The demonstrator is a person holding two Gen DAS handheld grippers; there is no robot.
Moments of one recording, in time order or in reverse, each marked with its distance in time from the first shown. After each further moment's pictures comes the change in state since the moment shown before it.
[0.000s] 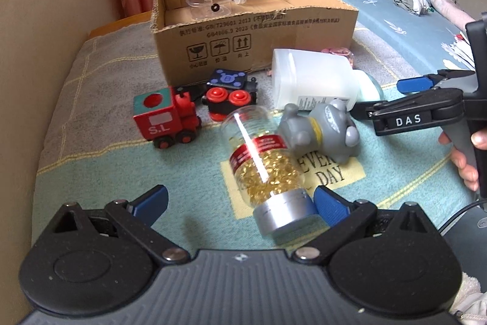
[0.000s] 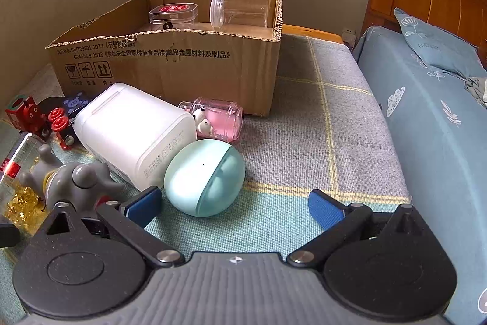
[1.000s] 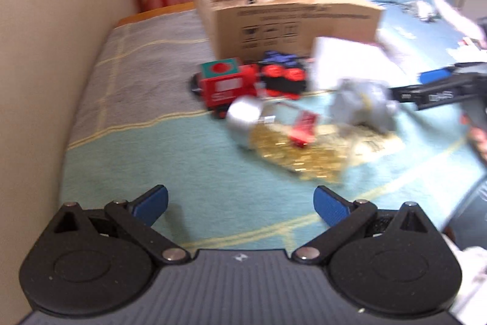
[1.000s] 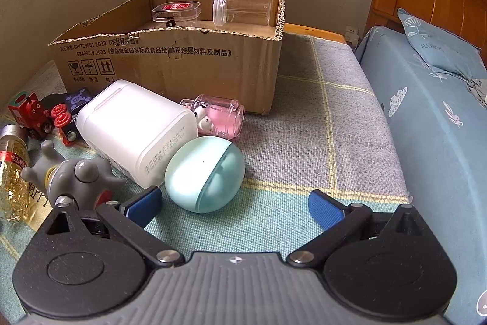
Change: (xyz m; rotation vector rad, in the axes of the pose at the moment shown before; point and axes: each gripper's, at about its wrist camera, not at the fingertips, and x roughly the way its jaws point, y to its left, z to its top) left arm -0.008 0.043 -0.035 0.007 -0.051 -0.045; right arm -0.001 -0.001 -0.002 -0.021 0.004 0.018
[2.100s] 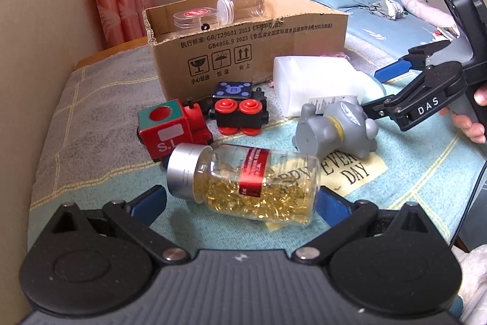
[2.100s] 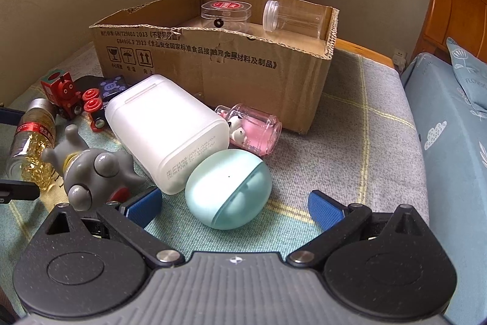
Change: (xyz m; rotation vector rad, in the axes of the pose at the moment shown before) left arm 0.030 -0.019 0.020 0.112 -0.088 -0.025; right arm 0.010 -0.003 0.014 -0.183 -0.007 0.168
